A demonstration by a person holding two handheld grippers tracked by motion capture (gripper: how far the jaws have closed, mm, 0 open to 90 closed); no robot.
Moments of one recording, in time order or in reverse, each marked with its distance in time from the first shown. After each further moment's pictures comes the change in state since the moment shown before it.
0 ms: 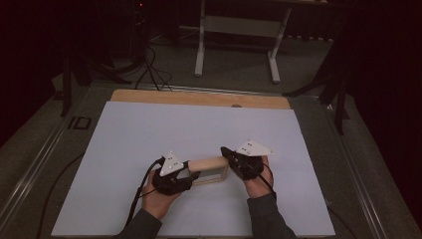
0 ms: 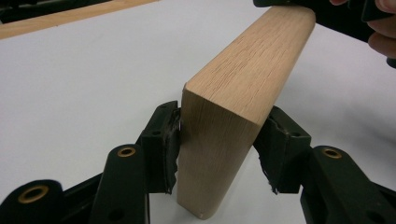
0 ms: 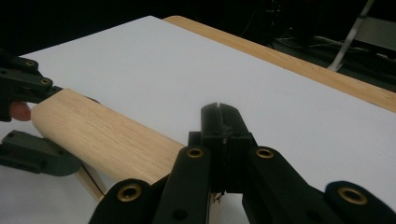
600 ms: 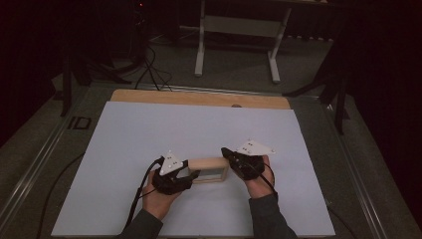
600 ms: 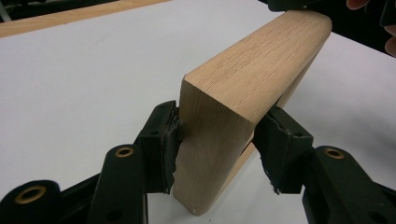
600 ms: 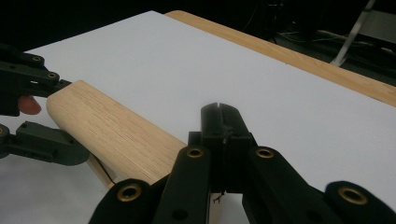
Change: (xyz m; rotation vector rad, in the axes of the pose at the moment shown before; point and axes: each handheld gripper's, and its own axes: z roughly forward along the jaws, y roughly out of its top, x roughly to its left) left arm 0.000 0.000 0.001 -0.008 0.021 -0.017; right arm -0.001 0.002 -0.003 0.023 0.013 0.004
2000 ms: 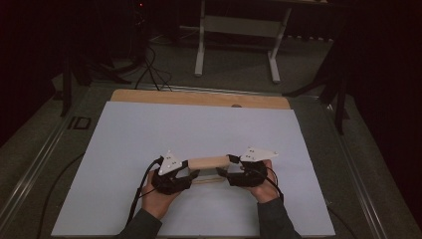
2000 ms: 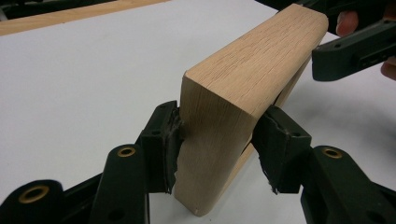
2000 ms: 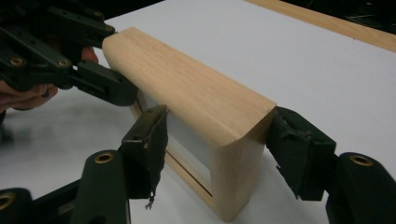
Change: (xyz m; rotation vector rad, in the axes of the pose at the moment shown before) left arm 0.002 -0.002 0.000 -0.002 -0.006 -0.003; right arm -0.011 -0.025 -0.002 0.055 0.229 -0.012
